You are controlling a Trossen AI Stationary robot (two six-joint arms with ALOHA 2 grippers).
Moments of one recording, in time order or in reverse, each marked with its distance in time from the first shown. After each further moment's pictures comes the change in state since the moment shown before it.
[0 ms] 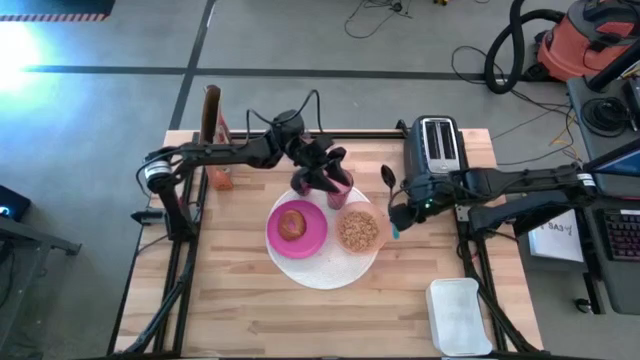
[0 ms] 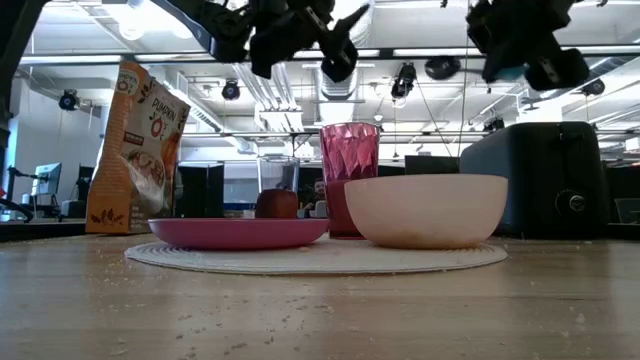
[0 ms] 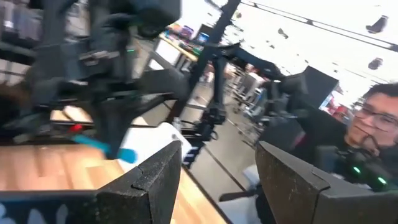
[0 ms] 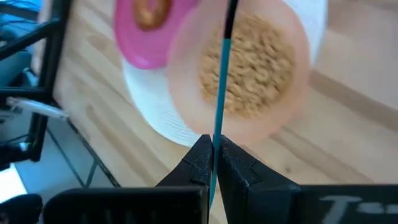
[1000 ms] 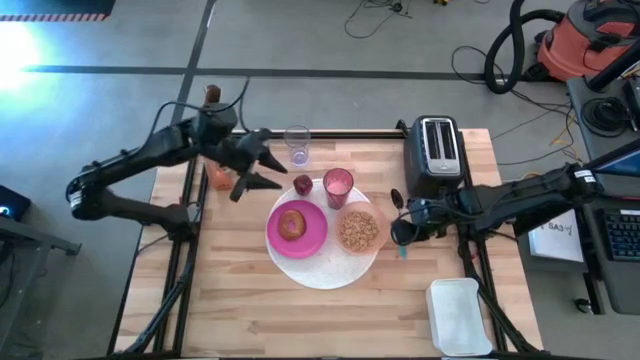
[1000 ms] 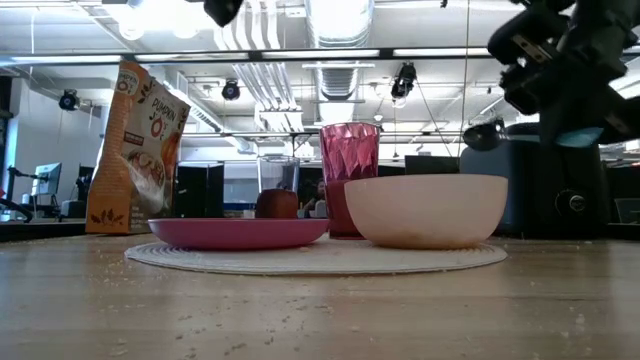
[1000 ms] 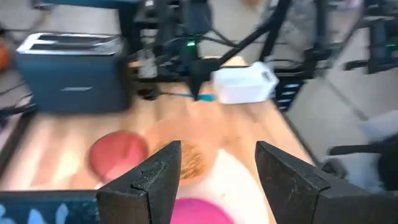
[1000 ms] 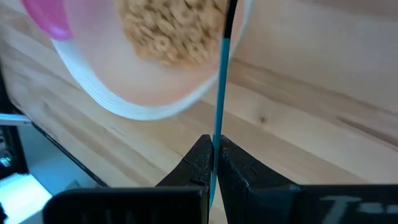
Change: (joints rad) left arm -0.003 -0.640 -0.001 -1.177 -0.530 0.672; right arm 0.097 -0.042 -0.294 0.143 -0.054 0.319
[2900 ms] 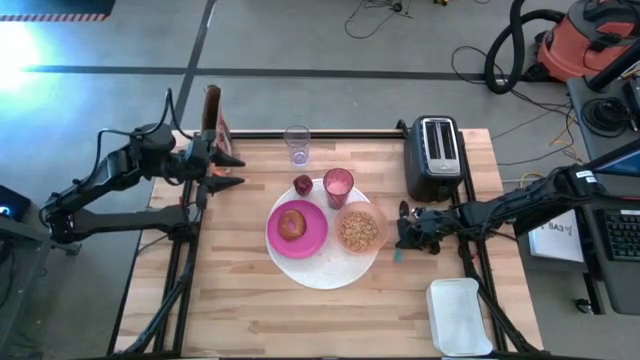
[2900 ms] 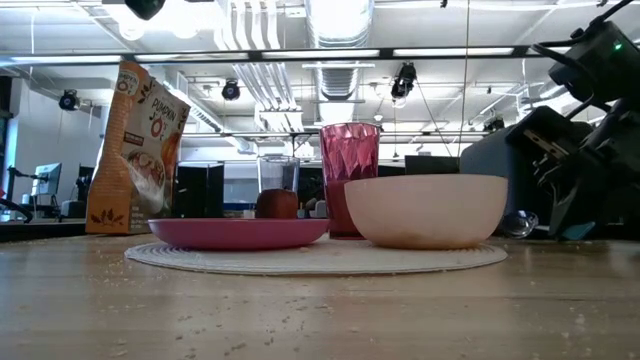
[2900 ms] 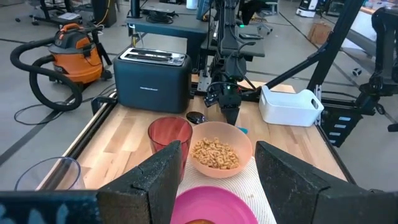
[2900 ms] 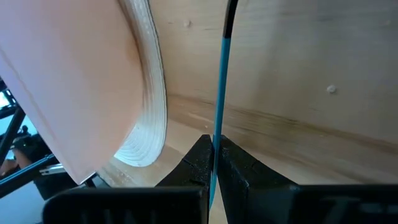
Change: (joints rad) left arm -0.004 -0.447 -0.234 -0.017 -0.298 -0.158; right arm 0.000 -0.016 -0.543 0.746 0.030 0.350
